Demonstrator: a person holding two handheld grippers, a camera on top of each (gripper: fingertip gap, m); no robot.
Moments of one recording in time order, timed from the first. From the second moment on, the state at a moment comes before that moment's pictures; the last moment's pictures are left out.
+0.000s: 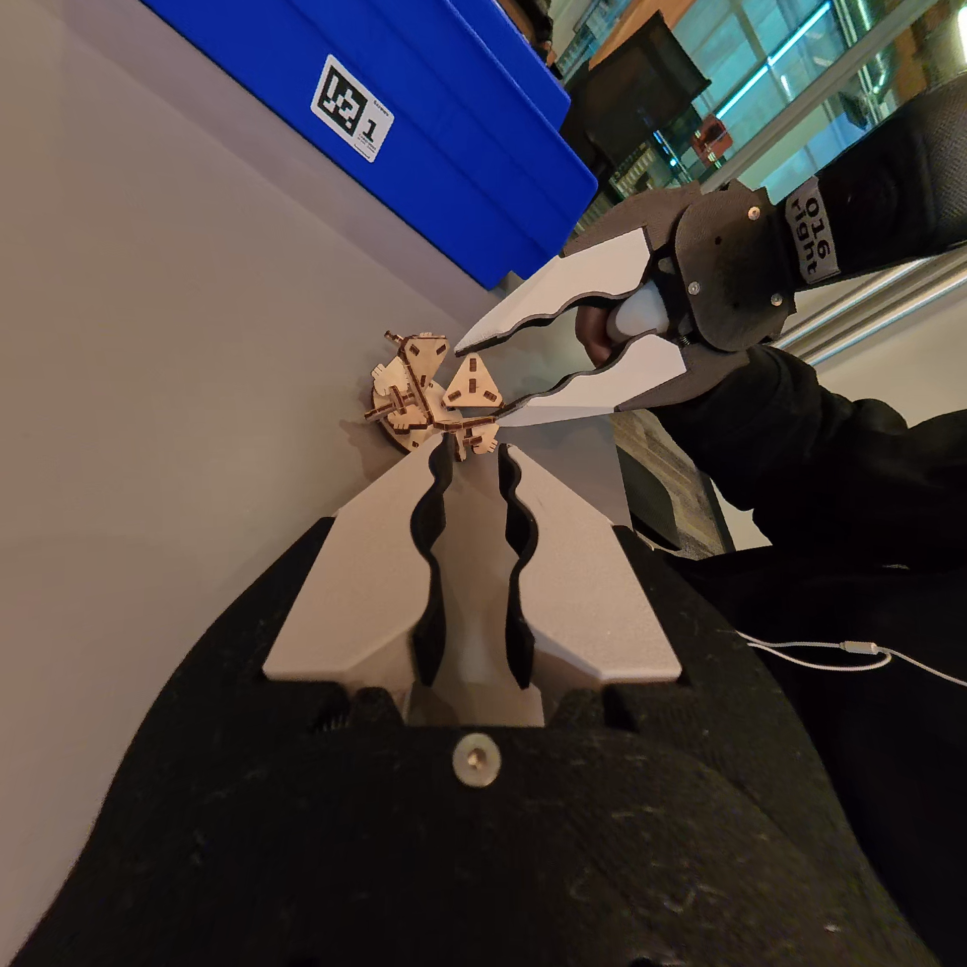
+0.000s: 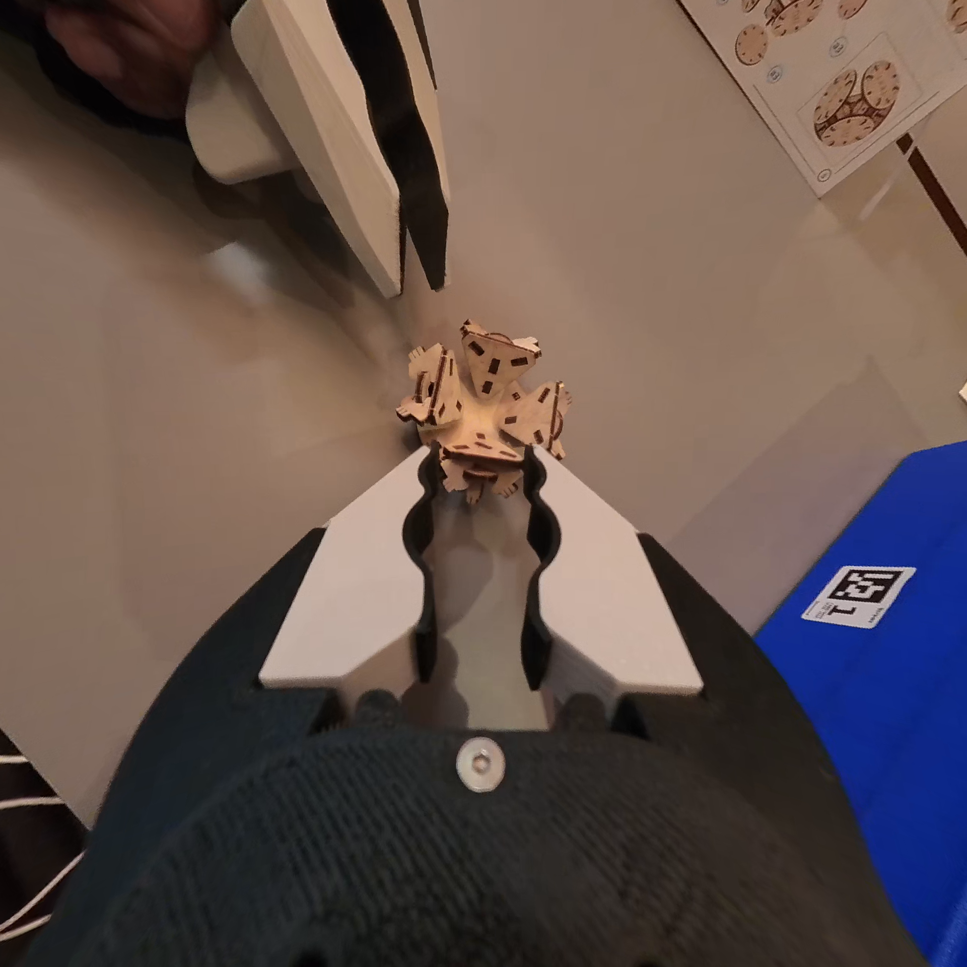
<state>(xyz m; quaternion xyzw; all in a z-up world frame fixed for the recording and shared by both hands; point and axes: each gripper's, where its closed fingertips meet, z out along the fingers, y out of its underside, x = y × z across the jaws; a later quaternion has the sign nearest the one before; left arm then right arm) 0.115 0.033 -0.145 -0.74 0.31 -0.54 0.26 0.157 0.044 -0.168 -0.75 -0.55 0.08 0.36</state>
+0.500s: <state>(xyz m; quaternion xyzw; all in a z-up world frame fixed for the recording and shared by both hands) 0.115 0.033 -0.145 -0.74 0.31 -0.54 0.25 0.158 0.041 -0.170 -0.76 -0.55 0.09 0.33</state>
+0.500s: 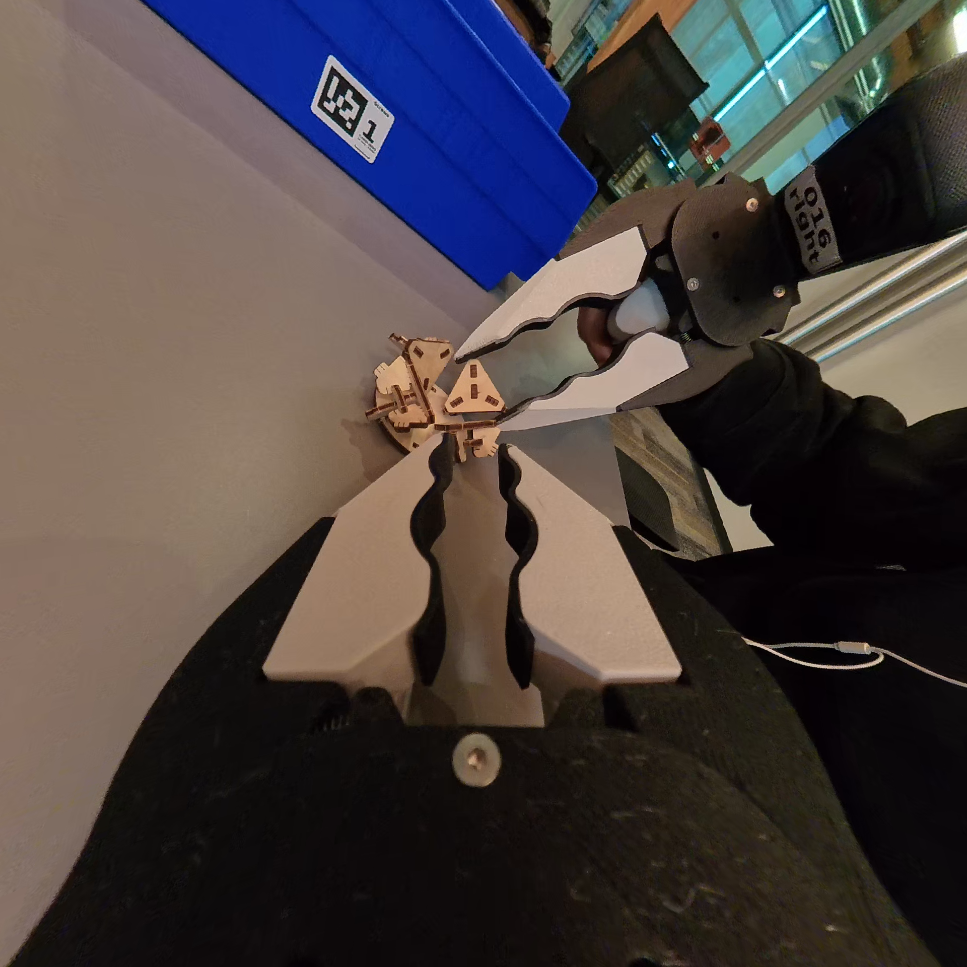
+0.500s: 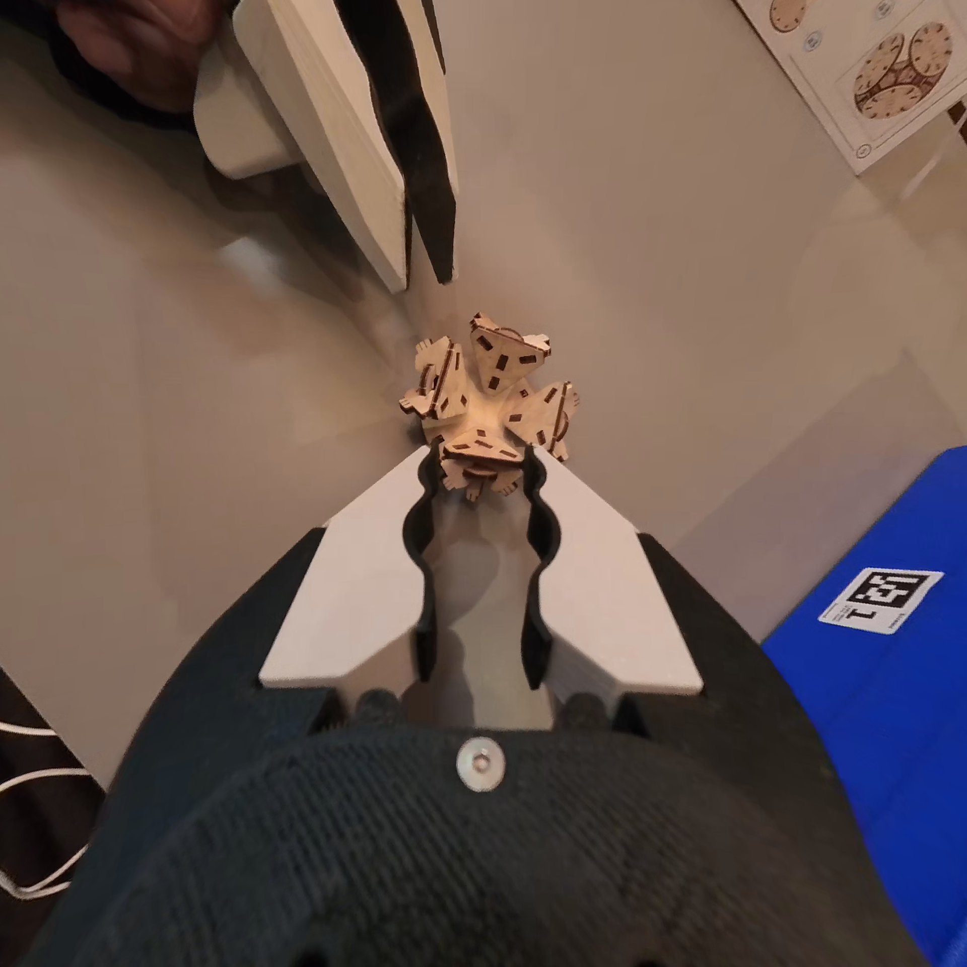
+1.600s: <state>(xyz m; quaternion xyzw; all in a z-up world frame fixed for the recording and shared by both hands) 0.116 0.032 -0.150 -0.75 0.31 -0.54 0.24 0.152 0.040 -0.169 -0.80 -0.49 0.10 0.32</state>
